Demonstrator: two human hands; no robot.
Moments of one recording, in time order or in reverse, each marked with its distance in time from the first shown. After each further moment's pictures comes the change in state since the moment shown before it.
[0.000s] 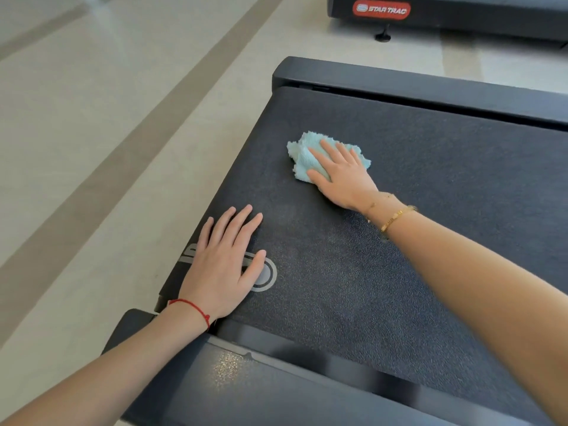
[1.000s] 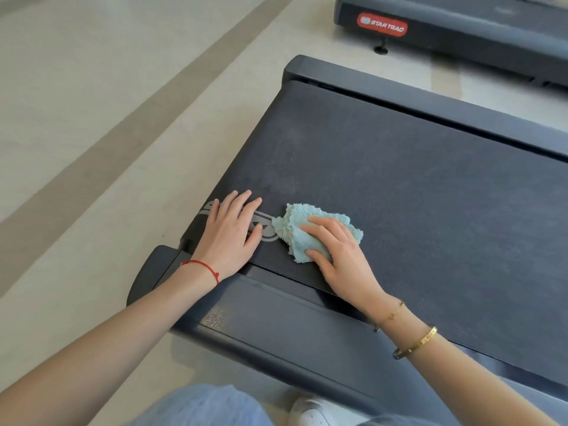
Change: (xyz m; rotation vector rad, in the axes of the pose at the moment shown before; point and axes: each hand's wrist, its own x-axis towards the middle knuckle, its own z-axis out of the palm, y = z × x) left_hand -0.037 0.009 -0.007 -0.146 0.008 -0.074; right_hand -0.205 -0.066 0.028 0.316 0.160 -0.191
